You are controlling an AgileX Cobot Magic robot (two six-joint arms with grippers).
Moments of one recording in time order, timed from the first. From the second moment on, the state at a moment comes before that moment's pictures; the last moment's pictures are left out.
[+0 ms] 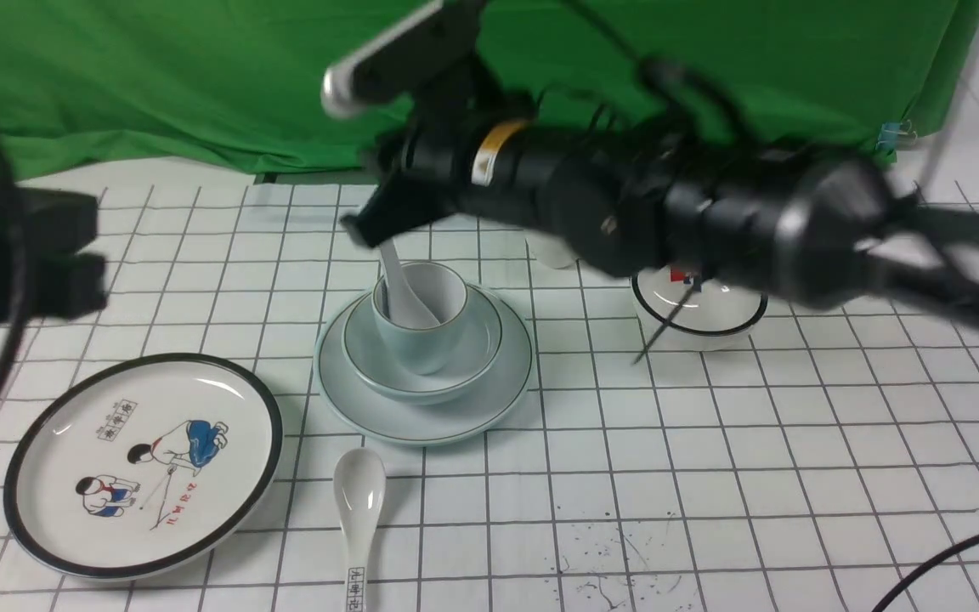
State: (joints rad) right arm 0.74 1.89 -1.59 0.15 0.03 -0.32; left arm -0.19 0.76 -0.81 -0.08 0.52 0.07
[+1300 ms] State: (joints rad) right arm 0.74 0.72 -0.72 0.15 -0.10 -0.29; left arm -0.19 0.11 -0.44 -0.07 0.41 0.07
